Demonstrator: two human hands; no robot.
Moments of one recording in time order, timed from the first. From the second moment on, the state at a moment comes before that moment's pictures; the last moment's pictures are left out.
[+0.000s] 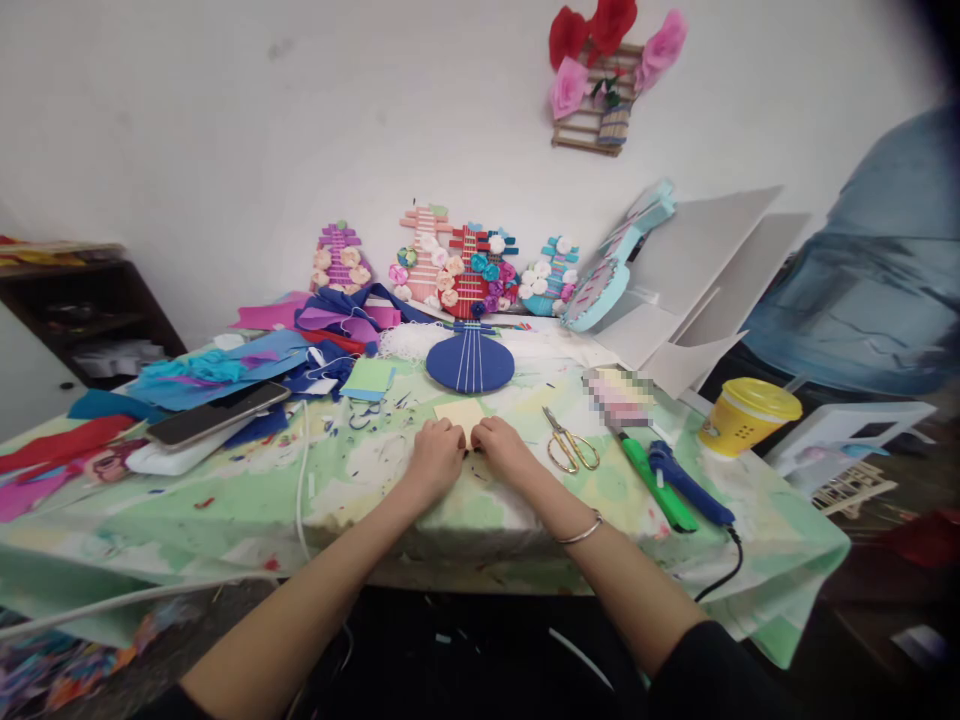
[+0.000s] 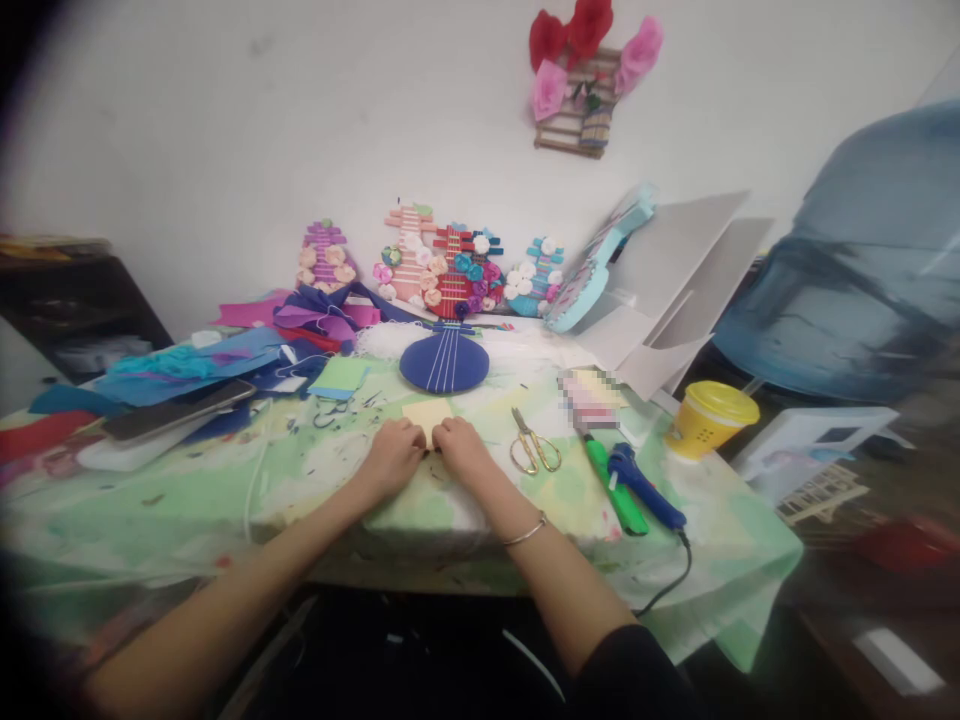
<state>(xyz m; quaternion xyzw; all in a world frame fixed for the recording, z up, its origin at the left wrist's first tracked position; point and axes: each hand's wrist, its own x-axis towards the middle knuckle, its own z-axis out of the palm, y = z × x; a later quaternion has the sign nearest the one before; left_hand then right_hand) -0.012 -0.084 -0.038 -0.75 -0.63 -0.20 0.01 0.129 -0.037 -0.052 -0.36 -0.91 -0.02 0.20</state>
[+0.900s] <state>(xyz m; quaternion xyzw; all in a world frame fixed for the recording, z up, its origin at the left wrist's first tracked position) -0.007 -0.069 -0.034 -0.73 -0.67 -0.16 -0.07 0.136 -0.043 -0.045 -0.32 -0.93 -0.06 0.17</state>
